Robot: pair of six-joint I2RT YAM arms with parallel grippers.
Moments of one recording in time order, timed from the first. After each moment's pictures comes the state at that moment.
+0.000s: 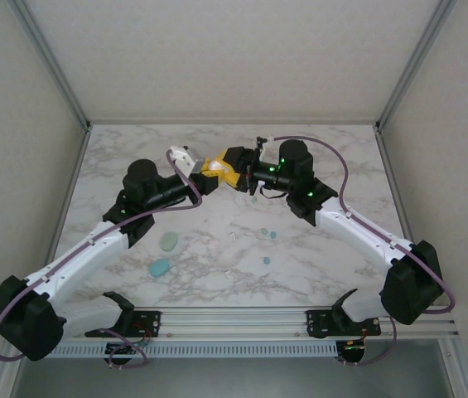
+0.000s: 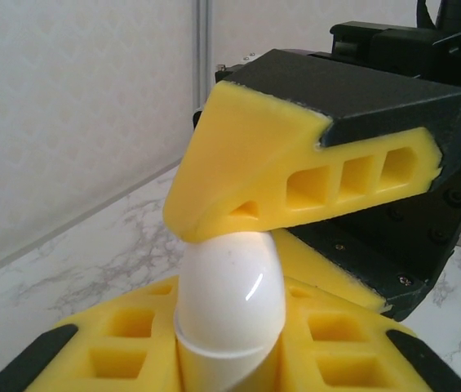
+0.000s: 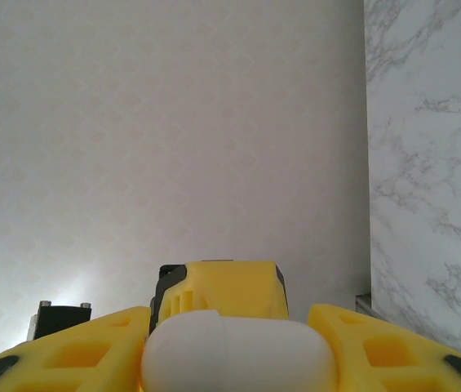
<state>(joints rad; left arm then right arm) -0.56 1.15 0.86 0.24 0.48 -0.01 0.67 1.39 1.10 0.19 -0.59 1.51</state>
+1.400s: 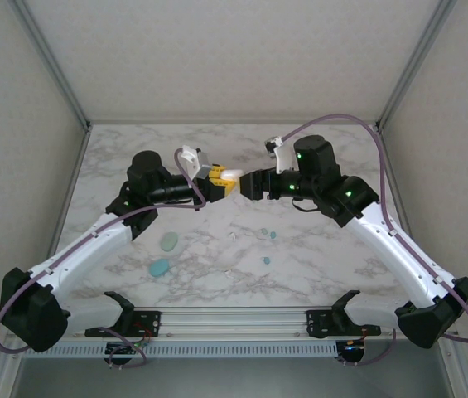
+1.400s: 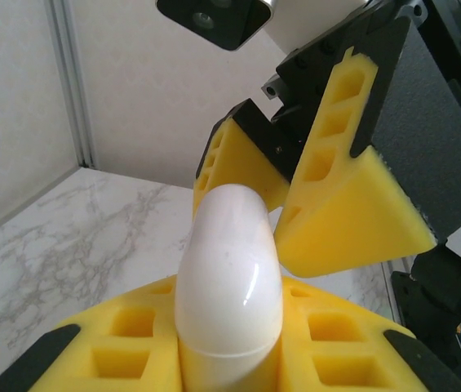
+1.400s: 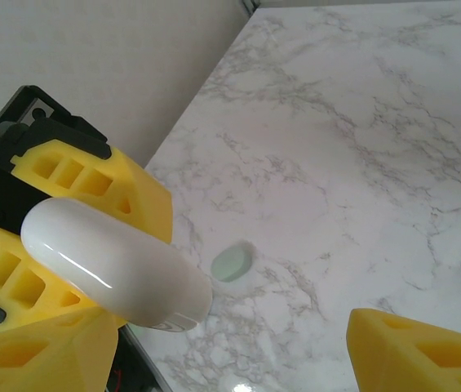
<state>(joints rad) -0.57 1.21 0.95 0.19 0.80 0.00 0.67 1.22 1.35 -0.65 -0.37 0.40</state>
